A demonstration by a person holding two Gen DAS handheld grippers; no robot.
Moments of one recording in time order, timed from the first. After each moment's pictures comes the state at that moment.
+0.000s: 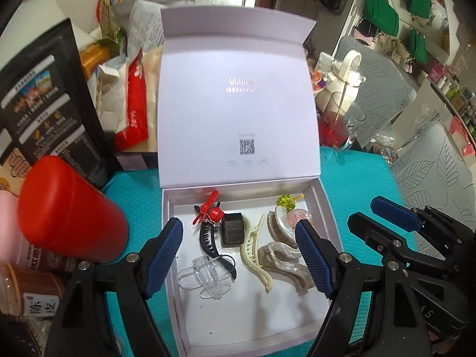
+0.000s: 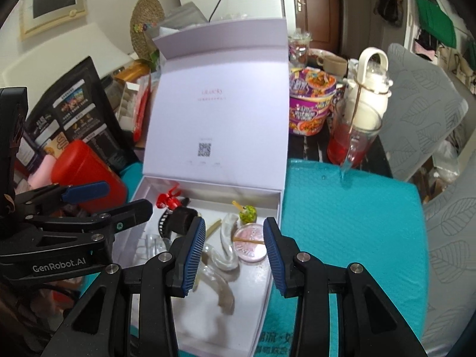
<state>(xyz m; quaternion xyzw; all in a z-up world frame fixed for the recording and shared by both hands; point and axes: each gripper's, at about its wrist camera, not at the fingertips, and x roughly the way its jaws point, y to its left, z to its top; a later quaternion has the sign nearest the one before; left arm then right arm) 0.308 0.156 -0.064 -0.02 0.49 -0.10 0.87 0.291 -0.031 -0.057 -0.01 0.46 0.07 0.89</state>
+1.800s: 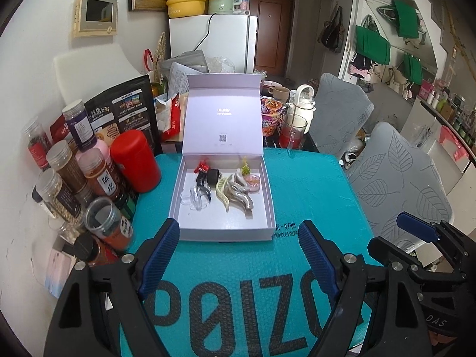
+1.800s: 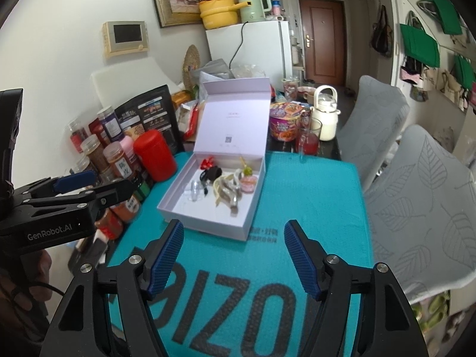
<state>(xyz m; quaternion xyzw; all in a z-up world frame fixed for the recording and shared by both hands) 0.043 0.084 0.048 -0.02 0.39 -0.03 0.92 0.029 -0.083 0.054 -0.01 0.38 0.11 0.92</state>
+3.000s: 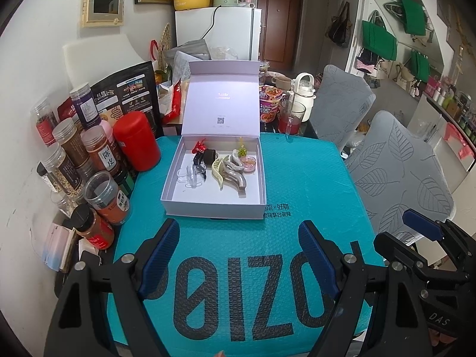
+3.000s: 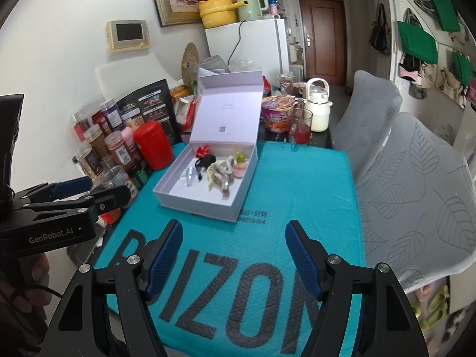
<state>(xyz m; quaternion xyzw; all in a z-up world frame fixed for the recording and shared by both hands) 0.013 0.056 0.034 -0.02 0.41 -0.01 0.91 -0.003 -0.117 0.045 -0.01 0.38 0.12 0.92</state>
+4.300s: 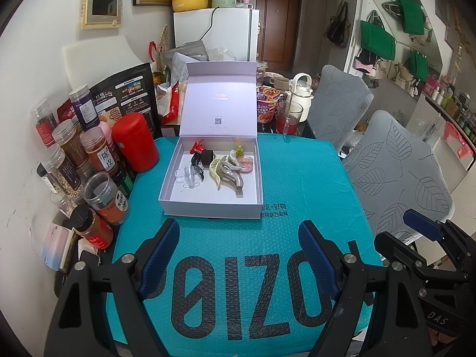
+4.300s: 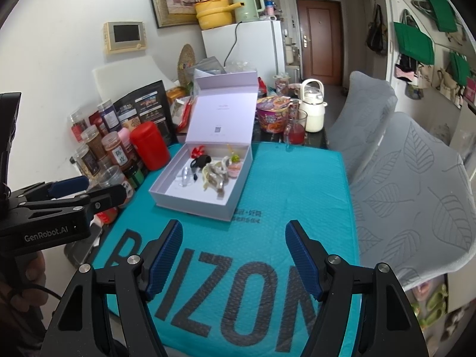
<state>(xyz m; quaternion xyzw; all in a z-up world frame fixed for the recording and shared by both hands) 0.012 0.052 0.035 -0.02 0.41 -0.01 0.91 -0.006 -0.122 0.046 -0.01 0.38 0.11 0.92</state>
